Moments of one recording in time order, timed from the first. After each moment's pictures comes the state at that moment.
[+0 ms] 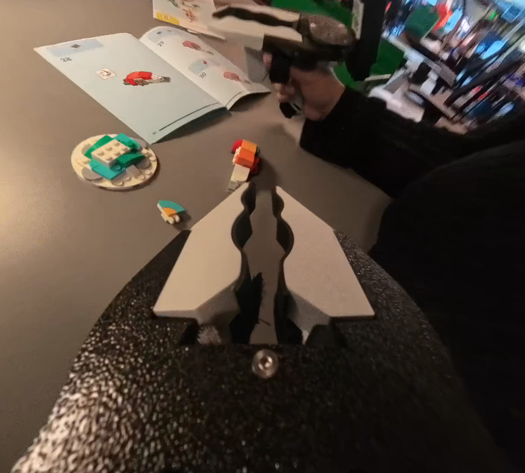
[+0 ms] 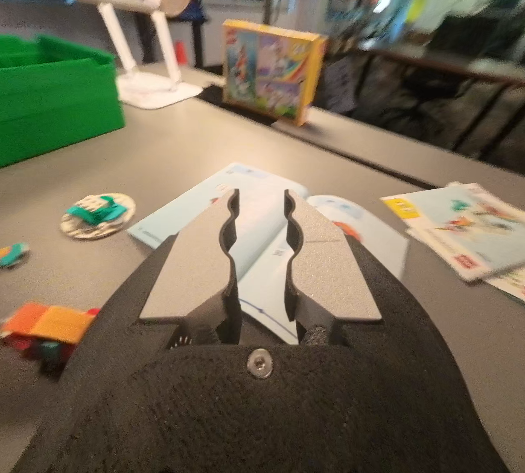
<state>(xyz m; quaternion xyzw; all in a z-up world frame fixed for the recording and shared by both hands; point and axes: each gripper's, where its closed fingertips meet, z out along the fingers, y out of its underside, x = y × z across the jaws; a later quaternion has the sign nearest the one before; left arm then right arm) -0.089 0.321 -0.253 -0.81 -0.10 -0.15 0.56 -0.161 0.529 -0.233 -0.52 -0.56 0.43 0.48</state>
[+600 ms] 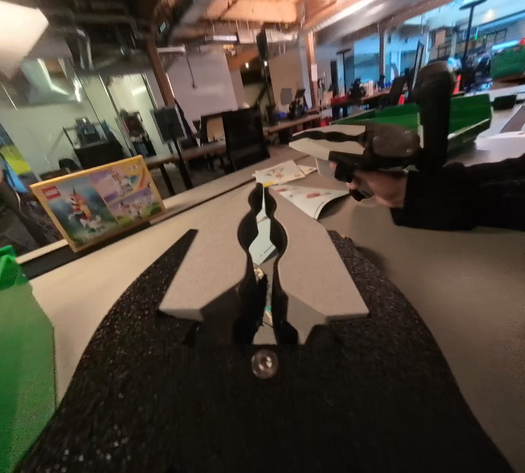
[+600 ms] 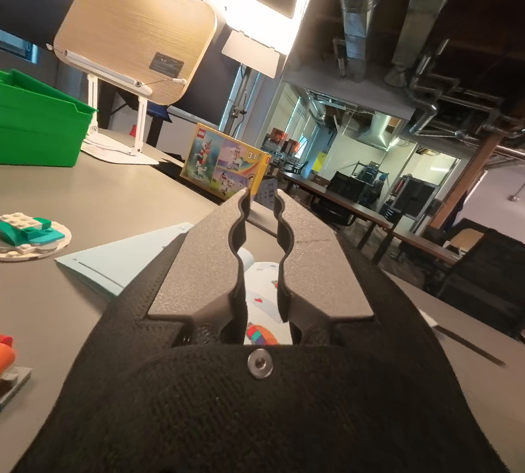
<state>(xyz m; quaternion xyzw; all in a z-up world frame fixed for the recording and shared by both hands) -0.140 0.337 -0.192 -0.65 0.01 0.15 0.75 -0.141 0.530 -0.190 -0.36 -0.49 0.40 0.69</state>
